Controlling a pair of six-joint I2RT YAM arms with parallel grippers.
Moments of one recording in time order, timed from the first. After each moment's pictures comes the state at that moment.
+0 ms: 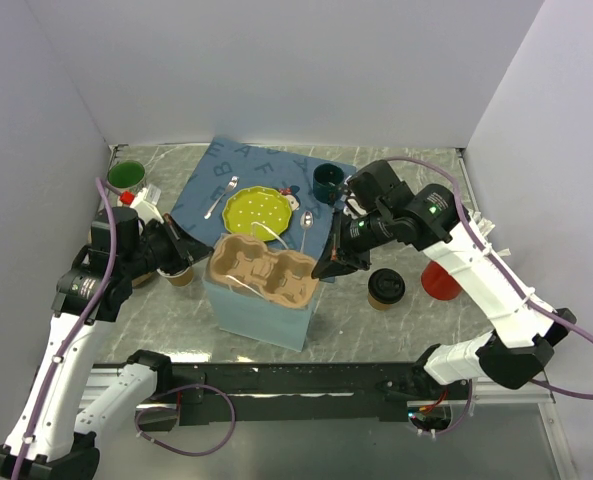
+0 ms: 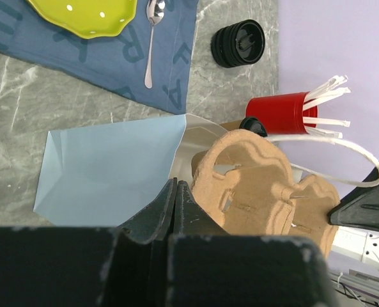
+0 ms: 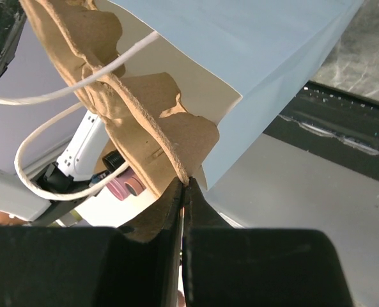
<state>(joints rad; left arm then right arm) -0.23 0.79 1.09 -0.82 0.37 -0.74 0.74 1.36 1.69 -1.32 -0.41 0.95</state>
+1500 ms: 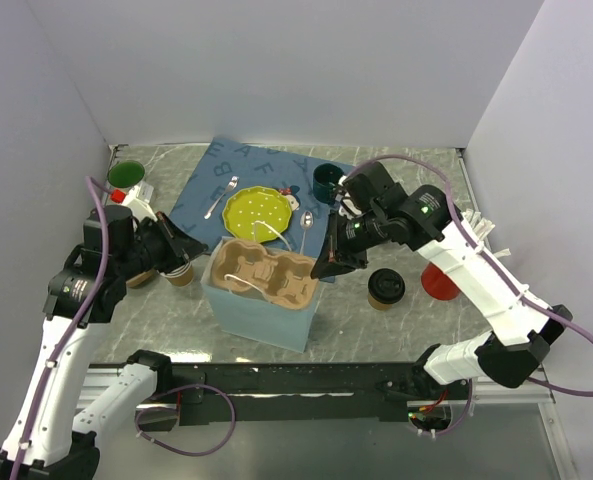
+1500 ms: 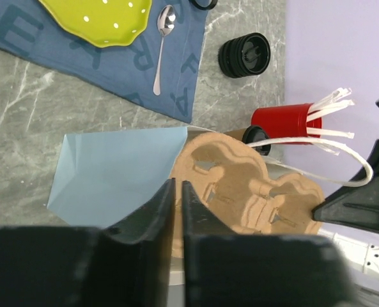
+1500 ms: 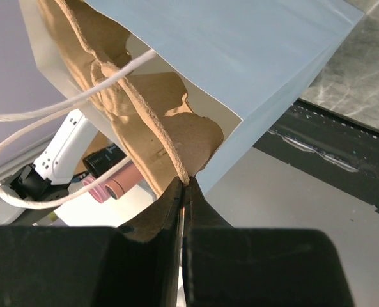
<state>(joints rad) -0.23 0.79 1.15 -0.89 0.31 -0.74 0.74 1.36 1.65 -1.27 -0.40 0.87</state>
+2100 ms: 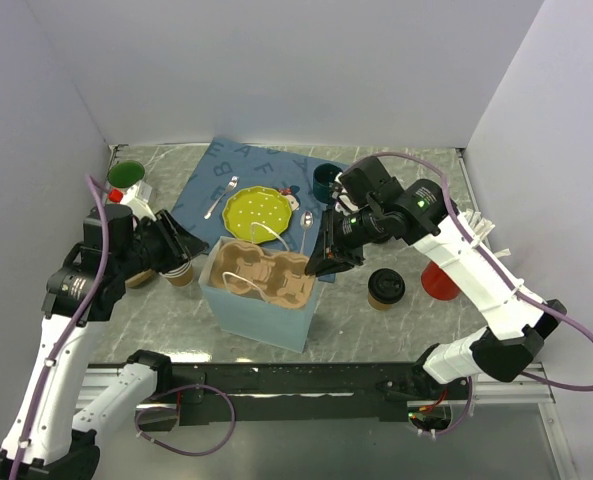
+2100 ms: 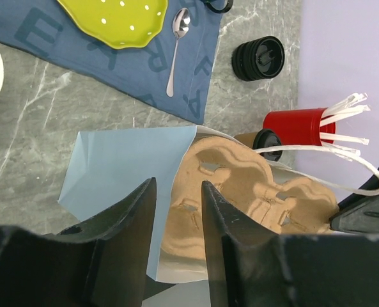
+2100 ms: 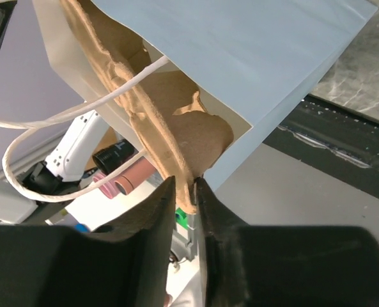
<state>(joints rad) -0.23 0.81 1.18 -0.92 0.27 -0.72 0.74 1.40 1.71 -1.29 -0.42 0.89</state>
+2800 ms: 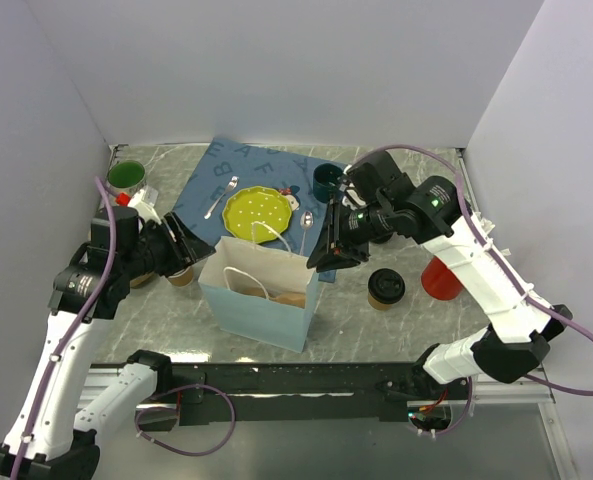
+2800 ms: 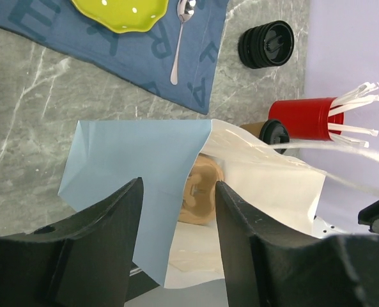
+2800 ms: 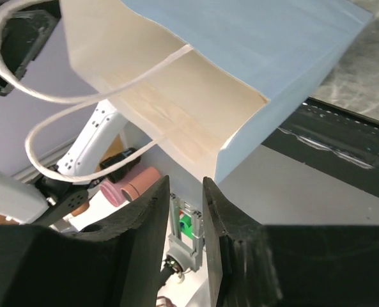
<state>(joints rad) -0.23 0.81 1.13 -0.92 0.30 -0.71 0.74 1.40 1.79 -1.34 -0.38 0.92</state>
